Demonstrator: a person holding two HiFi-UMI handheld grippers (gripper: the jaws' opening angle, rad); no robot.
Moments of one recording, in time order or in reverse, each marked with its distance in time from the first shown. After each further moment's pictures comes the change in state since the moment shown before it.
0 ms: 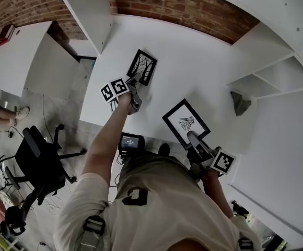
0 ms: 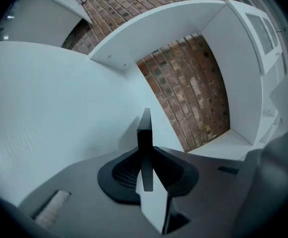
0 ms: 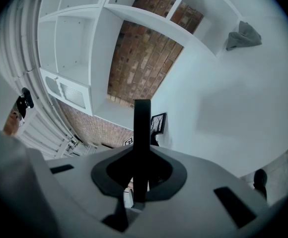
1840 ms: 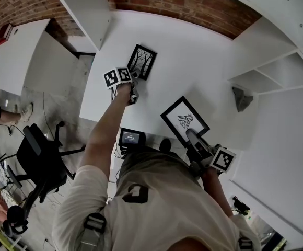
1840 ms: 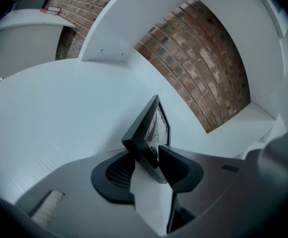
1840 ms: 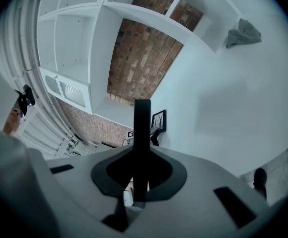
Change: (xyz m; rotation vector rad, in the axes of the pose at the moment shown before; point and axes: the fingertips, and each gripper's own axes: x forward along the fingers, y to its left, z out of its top) left arm 0.019 0.029 -0.004 0.166 0.186 0.239; right arm 0.000 -0.004 -0.003 0.000 0.015 -0.004
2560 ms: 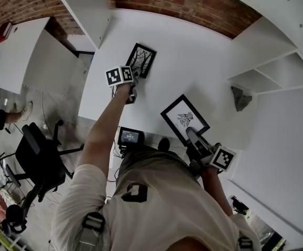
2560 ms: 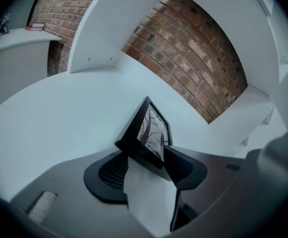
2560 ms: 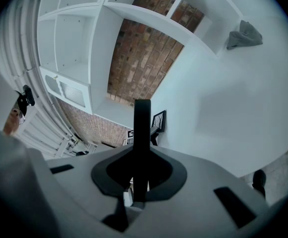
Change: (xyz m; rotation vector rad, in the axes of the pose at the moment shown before) left arm -0.002 -0.002 0.003 0.152 0.006 0.040; right arm 0.001 0.003 0.002 -0.013 0.002 0.003
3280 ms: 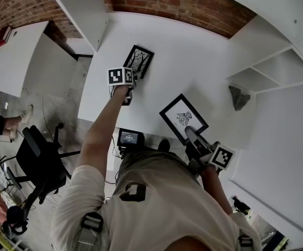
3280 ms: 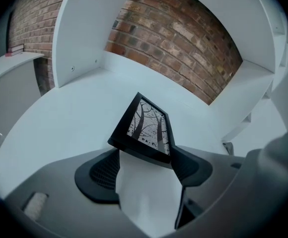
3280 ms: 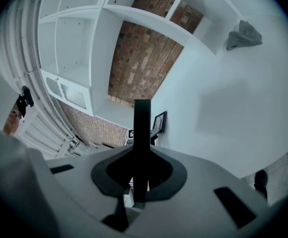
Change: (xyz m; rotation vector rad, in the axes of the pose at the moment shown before) left arm -0.002 -0.004 -0.006 0.197 0.106 0.069; right arm -0.003 -0.001 0.005 0.011 -0.014 0.017
